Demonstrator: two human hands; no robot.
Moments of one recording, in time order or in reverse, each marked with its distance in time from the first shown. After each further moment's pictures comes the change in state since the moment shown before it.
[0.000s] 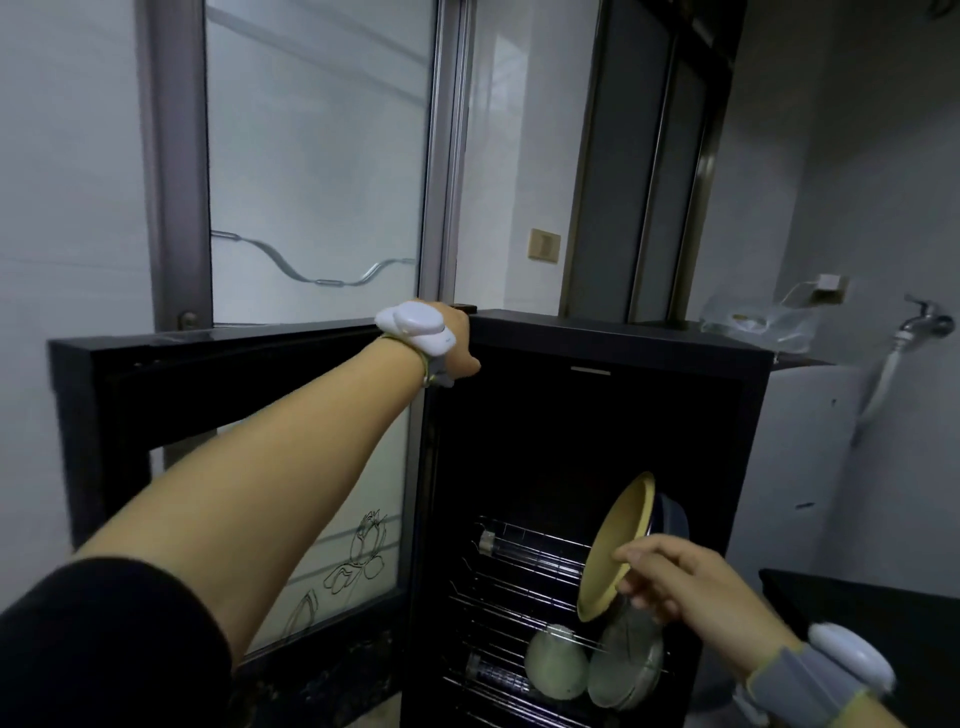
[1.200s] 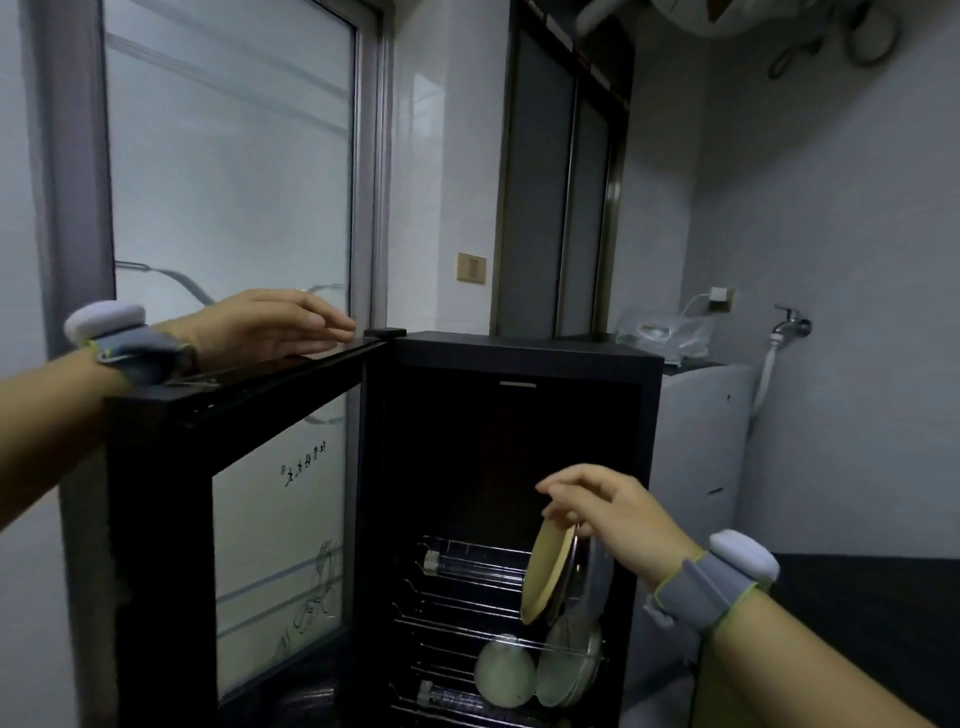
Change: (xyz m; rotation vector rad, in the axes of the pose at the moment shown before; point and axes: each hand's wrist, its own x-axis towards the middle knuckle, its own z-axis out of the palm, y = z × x) left_hand -0.052 -0.082 -0.021 -1.469 -0.138 0.436; right_hand -0.014 -0.054 -0.010 -0.120 0.043 -0.242
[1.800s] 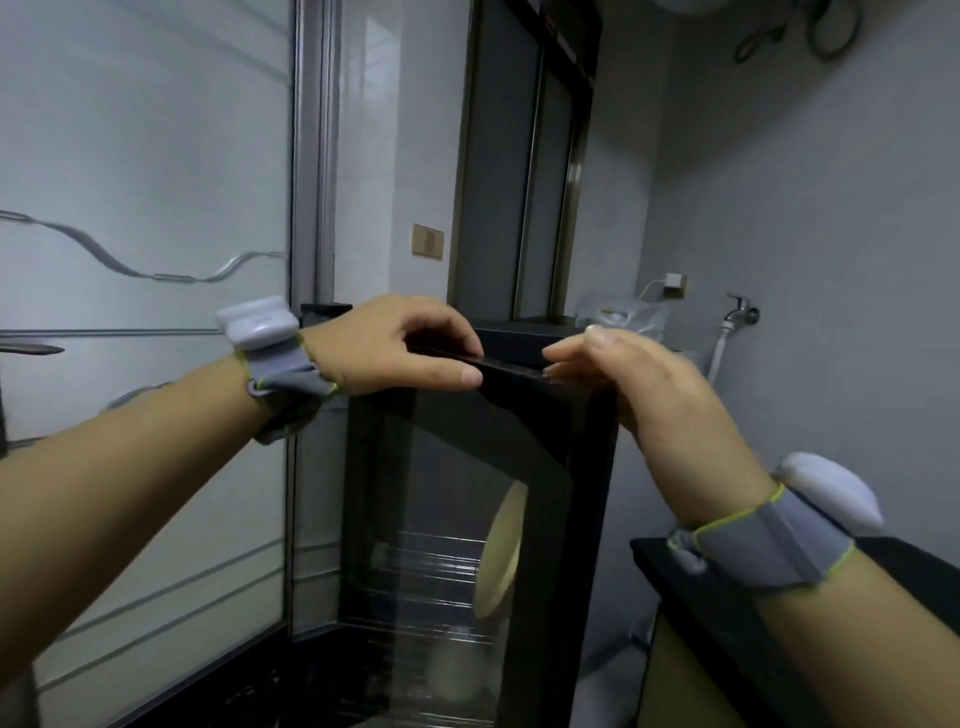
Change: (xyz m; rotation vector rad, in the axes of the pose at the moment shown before) left_hand 0.063 -0.003 0.119 0.707 -0.197 0.310; right_hand 0.000 -0.075 -0.026 0.104 0.224 -0.316
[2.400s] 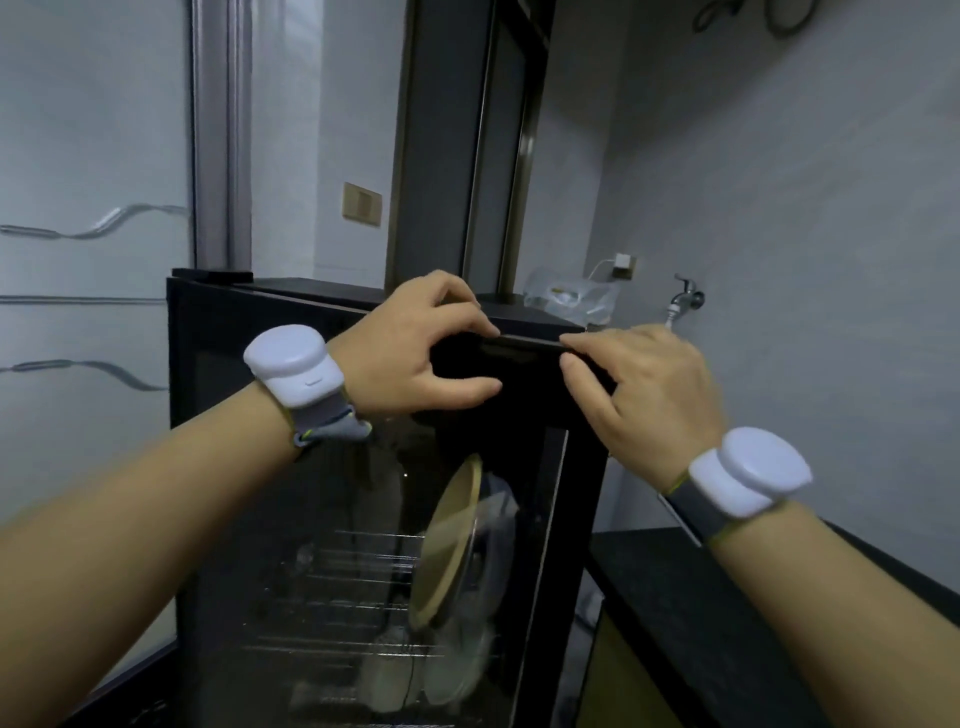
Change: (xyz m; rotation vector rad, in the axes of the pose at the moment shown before) left_hand 0.078 -0.030 0.070 0.253 0.196 0.197; right_hand 0.061 0.083 -0.067 -1.286 0.220 -0.382
